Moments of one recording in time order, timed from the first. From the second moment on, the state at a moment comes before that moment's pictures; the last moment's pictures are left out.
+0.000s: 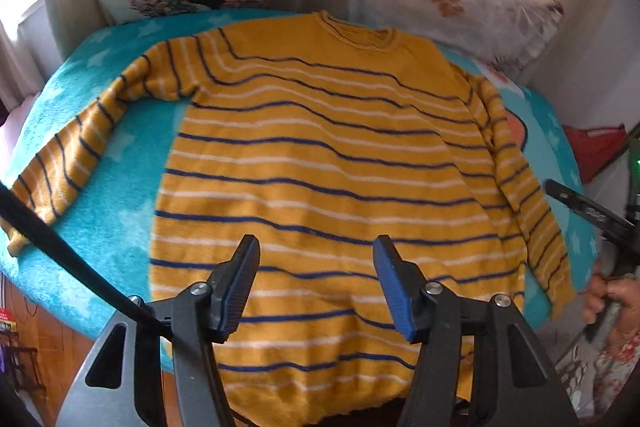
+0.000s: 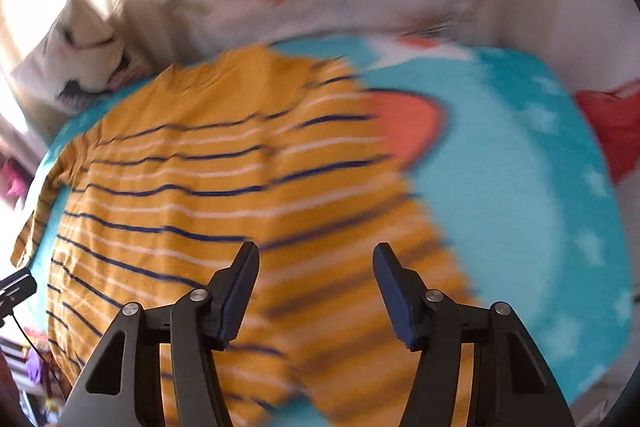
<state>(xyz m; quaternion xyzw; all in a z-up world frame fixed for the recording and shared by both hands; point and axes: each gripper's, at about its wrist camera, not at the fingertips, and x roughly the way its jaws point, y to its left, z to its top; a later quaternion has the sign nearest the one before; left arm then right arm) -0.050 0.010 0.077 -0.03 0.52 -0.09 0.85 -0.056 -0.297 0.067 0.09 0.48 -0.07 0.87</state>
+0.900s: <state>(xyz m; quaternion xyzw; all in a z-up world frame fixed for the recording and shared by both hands) -0.044 0.000 0.065 -0.04 0.53 -0.10 0.84 -0.143 -0.430 0.077 0.20 0.47 -0.17 0.84</state>
